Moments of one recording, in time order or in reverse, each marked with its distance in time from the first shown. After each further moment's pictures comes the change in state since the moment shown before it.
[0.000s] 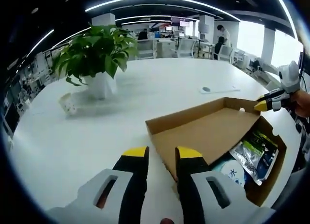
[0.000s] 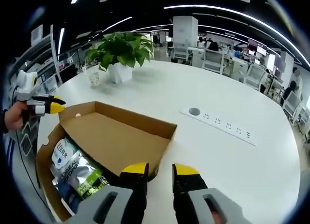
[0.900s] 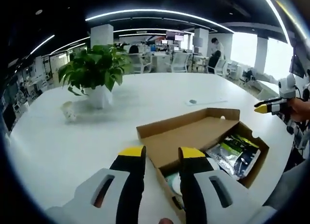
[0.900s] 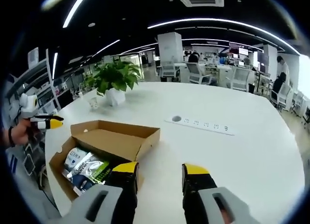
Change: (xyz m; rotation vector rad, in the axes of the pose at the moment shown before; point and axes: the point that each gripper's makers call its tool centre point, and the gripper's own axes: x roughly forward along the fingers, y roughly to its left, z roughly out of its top) left arm -0.053 -0.034 0.000 0.006 -0.108 -0.068; right arm -0.091 -0.021 -0.022 0.138 -0.195 -0.021
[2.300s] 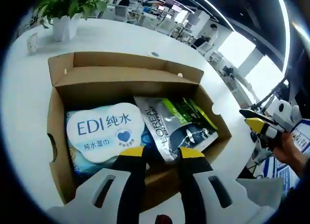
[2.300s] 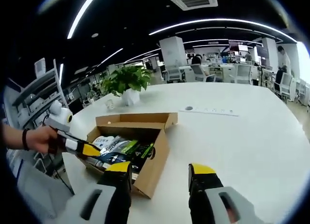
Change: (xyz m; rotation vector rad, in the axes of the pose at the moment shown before) left arm 0.022 -0.136 -0.101 -0.329 0.352 -0.281; right arm -0.056 0.044 -0.062 0.061 -0.026 0.088
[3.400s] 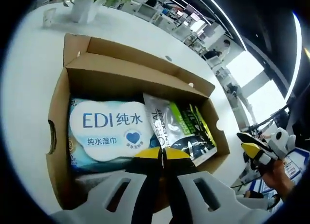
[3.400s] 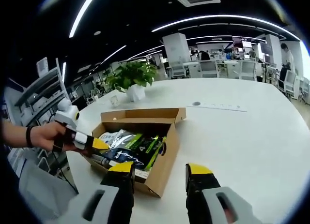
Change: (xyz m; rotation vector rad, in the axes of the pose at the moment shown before) left arm -0.004 0.008 0.003 -0.192 -0.032 -0.005; right arm 0.011 0.023 -0.007 0.008 0.026 0.045
